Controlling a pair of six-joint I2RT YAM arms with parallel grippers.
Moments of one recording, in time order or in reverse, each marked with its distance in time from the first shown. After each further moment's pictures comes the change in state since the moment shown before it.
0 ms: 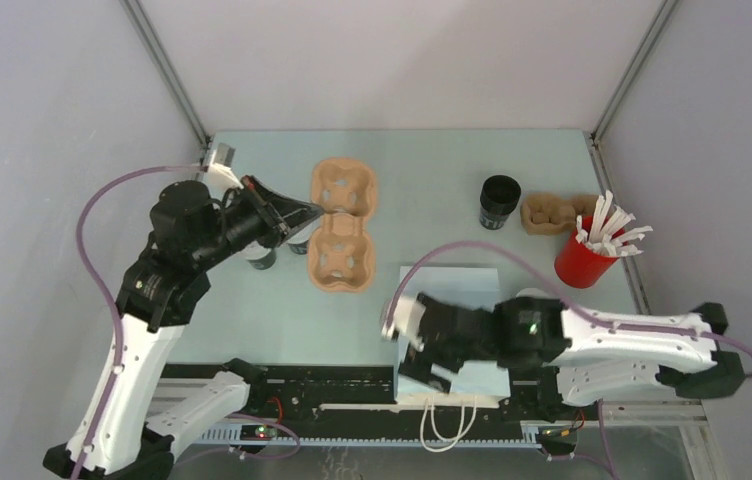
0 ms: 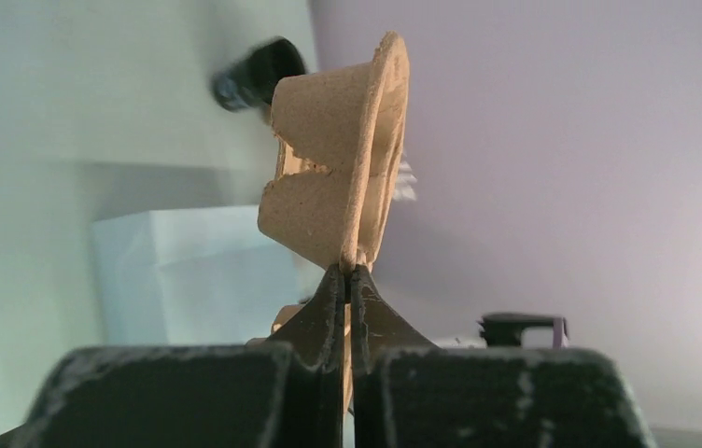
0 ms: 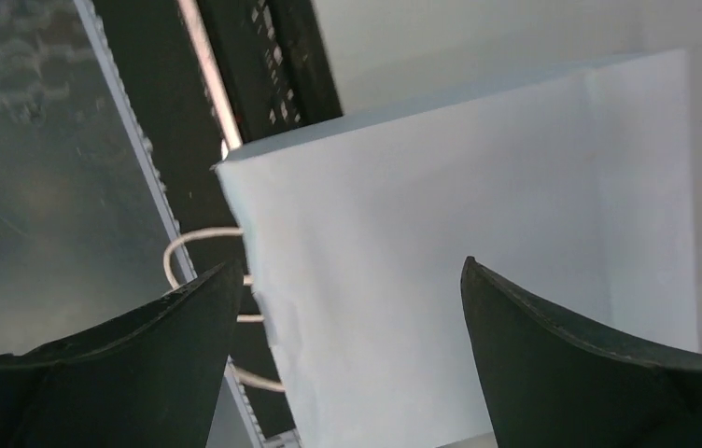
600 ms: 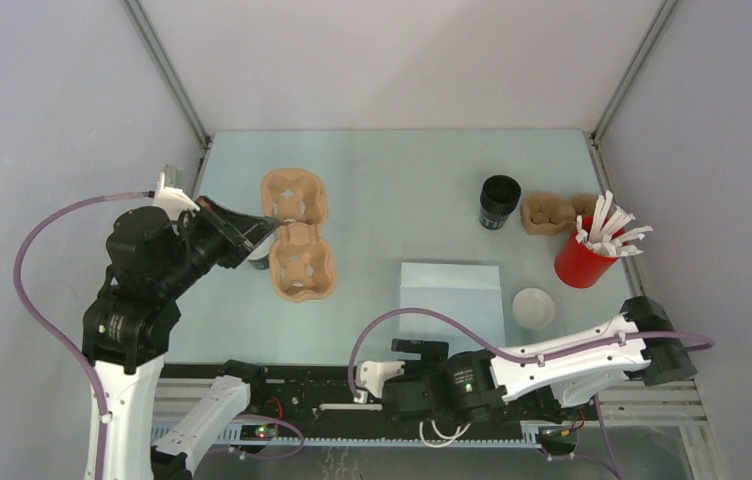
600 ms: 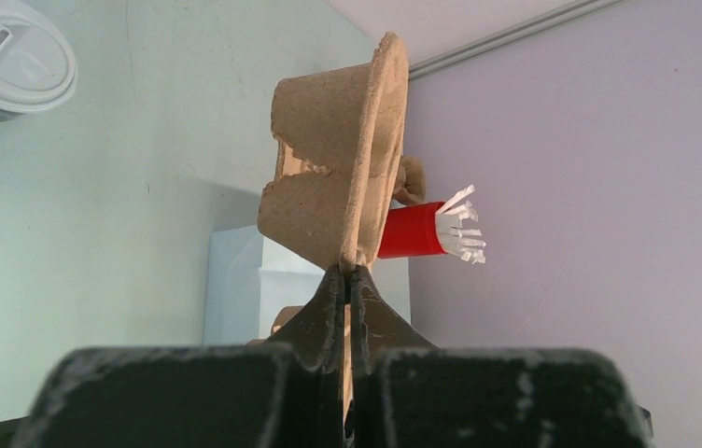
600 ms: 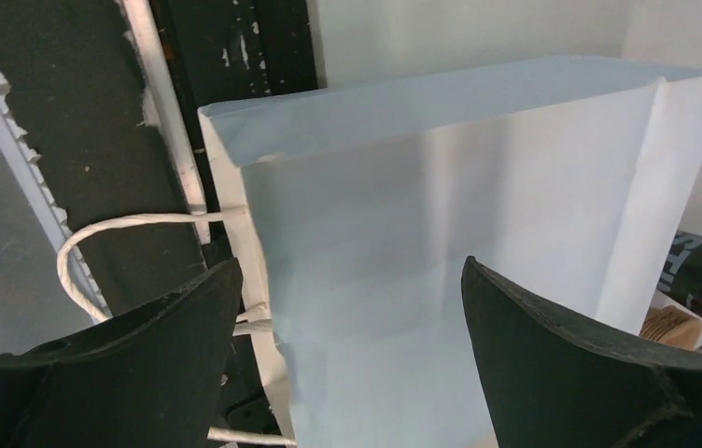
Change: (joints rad) left arm 0.232 -0.103 0.086 -0.289 -0.094 0.135; right arm 0.401 0.272 -0.098 0.027 0.410 0.035
